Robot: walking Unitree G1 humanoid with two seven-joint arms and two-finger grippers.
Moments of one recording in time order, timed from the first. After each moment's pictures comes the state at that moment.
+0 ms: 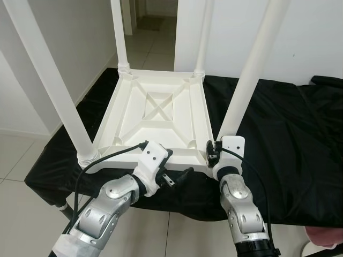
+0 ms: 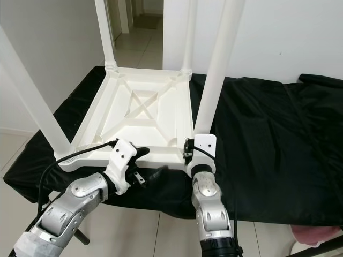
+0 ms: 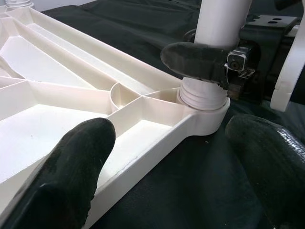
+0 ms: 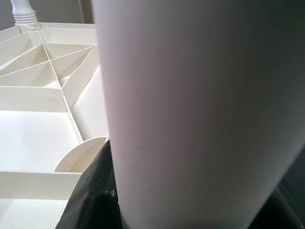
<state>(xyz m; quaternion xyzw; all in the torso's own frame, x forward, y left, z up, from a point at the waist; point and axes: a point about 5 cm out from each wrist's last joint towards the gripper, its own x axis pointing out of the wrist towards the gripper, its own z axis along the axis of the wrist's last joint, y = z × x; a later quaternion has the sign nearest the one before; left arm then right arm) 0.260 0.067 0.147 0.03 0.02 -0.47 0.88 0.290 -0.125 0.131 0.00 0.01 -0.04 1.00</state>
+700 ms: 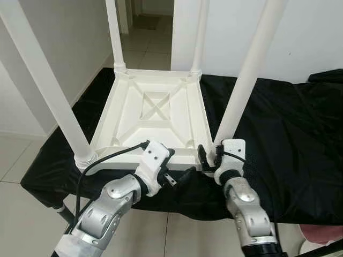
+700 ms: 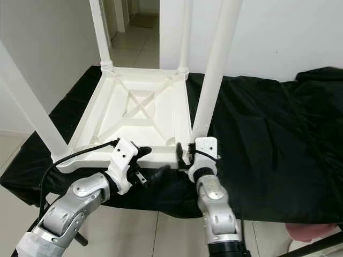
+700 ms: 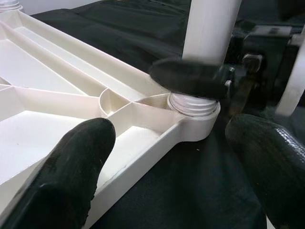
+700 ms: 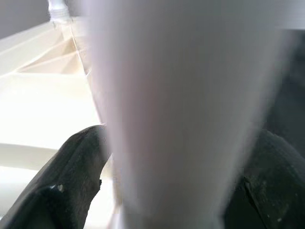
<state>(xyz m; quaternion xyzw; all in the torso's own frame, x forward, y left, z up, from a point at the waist) 0.259 0.064 0.148 0.02 0.01 -0.47 0.88 0.287 -0.141 0.133 0.00 -0.01 0.06 1.00</state>
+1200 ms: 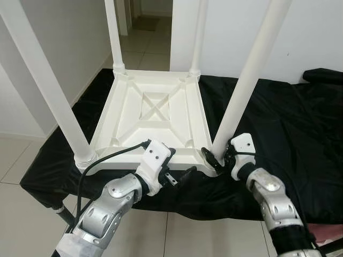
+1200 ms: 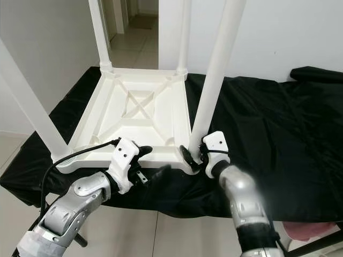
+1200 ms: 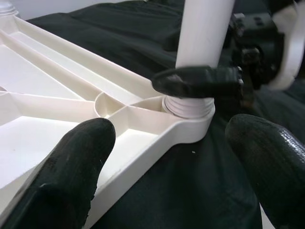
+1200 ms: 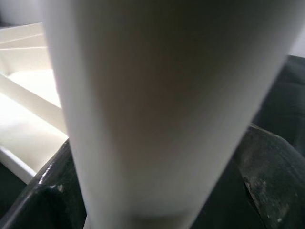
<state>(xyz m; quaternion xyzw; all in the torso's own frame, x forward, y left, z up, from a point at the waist) 0.259 0.060 0.148 0.04 0.01 -0.47 0.88 0.314 -0.171 0.136 -0.10 -0.01 0.26 0.96</state>
